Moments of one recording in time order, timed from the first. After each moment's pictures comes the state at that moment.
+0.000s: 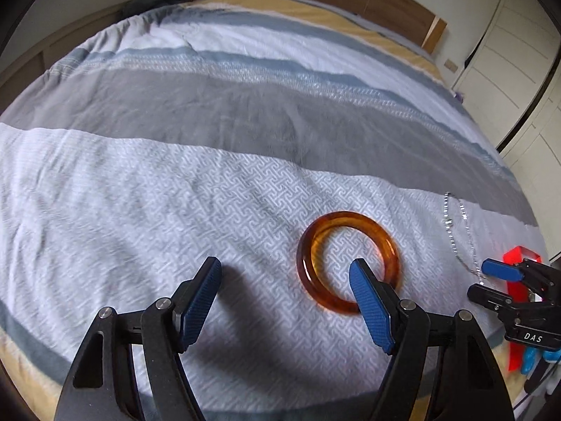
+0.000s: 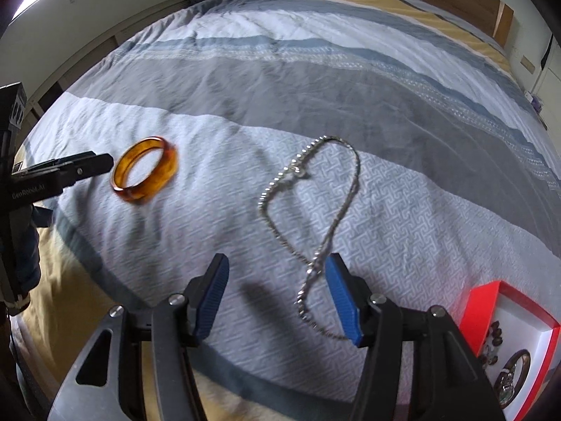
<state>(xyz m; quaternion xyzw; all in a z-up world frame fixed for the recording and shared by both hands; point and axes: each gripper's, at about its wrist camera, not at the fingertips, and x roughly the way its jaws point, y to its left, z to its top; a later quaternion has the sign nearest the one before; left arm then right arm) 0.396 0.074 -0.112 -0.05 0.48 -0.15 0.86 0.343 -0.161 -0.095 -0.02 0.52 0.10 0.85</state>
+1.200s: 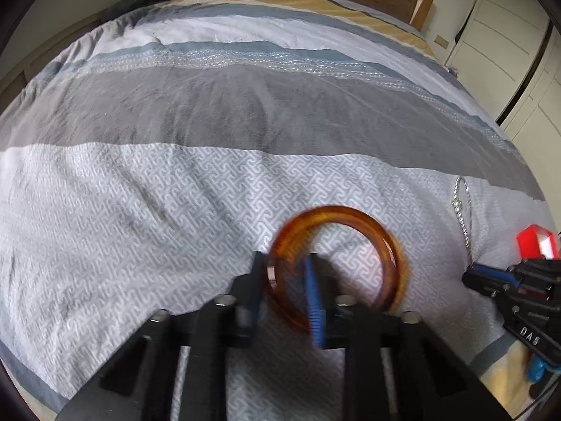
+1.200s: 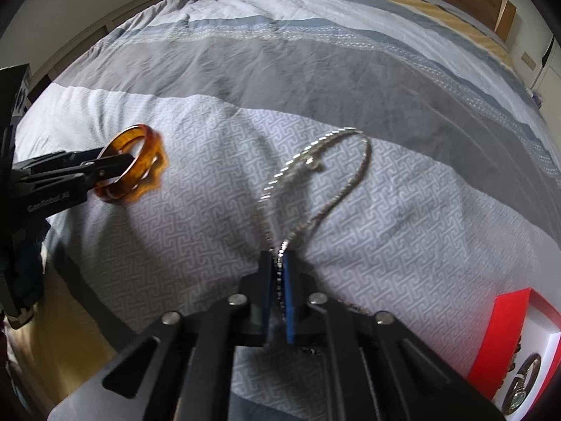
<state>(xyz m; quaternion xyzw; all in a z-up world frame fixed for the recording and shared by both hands) 0.405 0.042 -0.132 -0.02 0.49 -0.17 0.85 0.354 -0.145 -0.116 -0.03 0.53 0.09 0.84</state>
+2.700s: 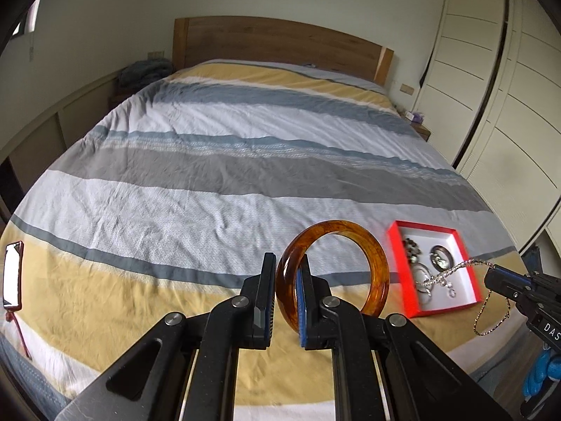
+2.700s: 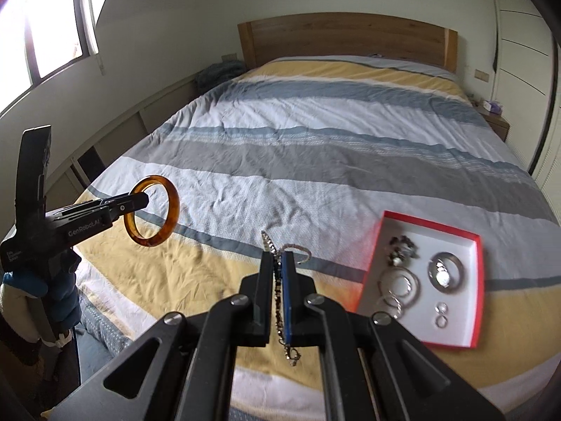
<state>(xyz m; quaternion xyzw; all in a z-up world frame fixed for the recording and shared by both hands) 0.164 0.009 0.067 -0.01 0.37 -0.17 0.91 0.091 -0.204 0.080 0.05 0.37 0.08 0.92</state>
